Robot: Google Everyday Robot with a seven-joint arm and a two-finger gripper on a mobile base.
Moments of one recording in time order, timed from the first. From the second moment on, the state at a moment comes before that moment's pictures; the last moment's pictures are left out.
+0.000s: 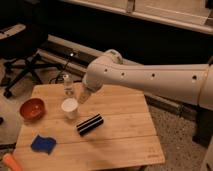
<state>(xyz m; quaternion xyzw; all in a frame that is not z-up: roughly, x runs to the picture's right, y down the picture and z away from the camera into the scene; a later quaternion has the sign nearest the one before) -0.103 -0.004 0.693 -0.18 -0.17 0.19 0.95</state>
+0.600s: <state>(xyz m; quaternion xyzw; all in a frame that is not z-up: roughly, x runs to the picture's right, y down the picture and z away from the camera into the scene) -0.117 0.017 0.706 -0.19 -0.21 0.19 0.94</state>
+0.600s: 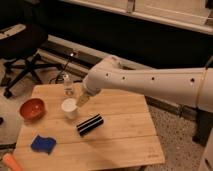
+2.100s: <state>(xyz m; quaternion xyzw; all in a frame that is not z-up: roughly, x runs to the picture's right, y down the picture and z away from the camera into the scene) -0.094 0.143 0.806 -0.22 -0.22 -0.07 0.95</state>
